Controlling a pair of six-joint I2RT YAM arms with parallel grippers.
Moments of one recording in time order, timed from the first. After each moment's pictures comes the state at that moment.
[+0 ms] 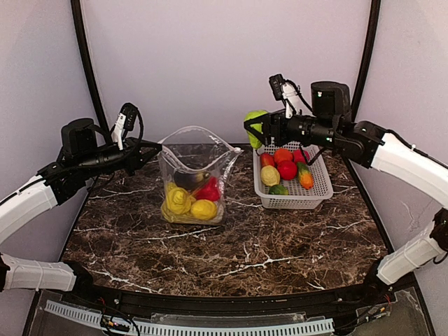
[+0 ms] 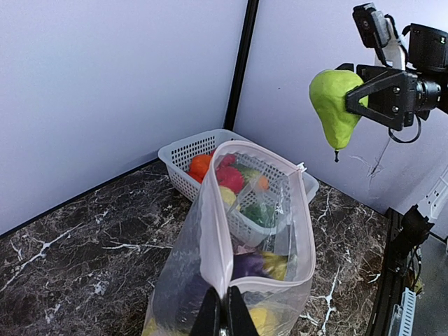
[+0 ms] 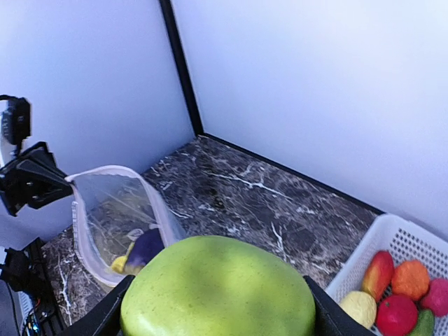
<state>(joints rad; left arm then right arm) -0.47 1.02 0.91 -0.07 0.45 -0.09 0.77 1.37 1.38 -0.26 -0.07 0.17</state>
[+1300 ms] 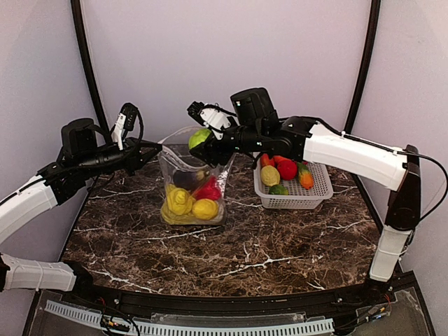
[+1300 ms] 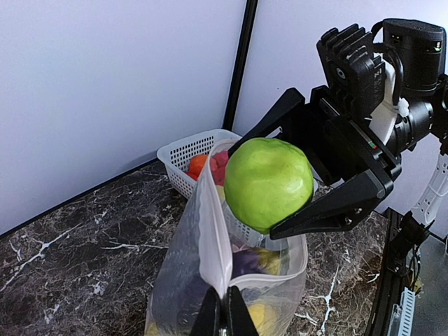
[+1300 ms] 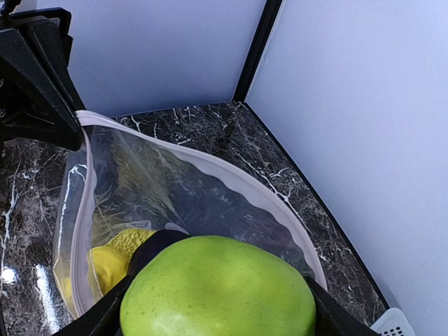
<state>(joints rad) -0.47 1.02 0.91 -0.07 0.46 -0.09 0.98 1.83 1.78 -0.35 -0.04 -0.28</state>
